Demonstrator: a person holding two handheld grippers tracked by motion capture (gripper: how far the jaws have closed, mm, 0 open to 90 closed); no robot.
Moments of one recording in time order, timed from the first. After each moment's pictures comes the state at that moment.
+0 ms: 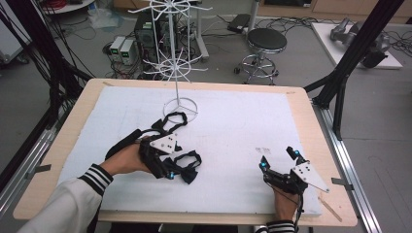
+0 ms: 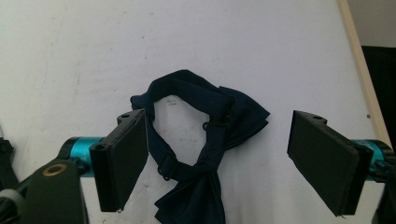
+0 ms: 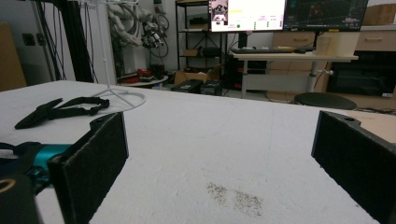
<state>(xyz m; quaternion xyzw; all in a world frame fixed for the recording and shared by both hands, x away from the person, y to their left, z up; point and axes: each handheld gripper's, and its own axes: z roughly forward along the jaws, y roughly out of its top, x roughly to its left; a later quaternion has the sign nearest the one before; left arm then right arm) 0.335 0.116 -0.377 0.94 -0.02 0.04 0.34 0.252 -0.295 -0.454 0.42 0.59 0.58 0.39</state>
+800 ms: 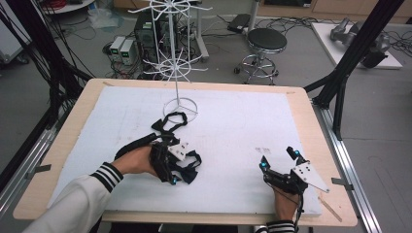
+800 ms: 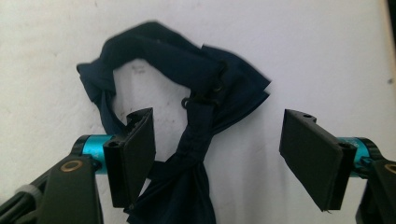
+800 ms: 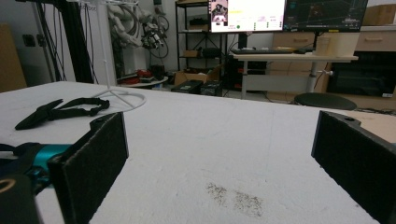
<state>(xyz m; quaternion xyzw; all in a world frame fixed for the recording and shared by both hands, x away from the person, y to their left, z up) 0.341 0.090 -0.402 0.97 -0.04 0.00 0.23 0.252 -0.295 -0.454 0.42 0.58 0.58 0.39</state>
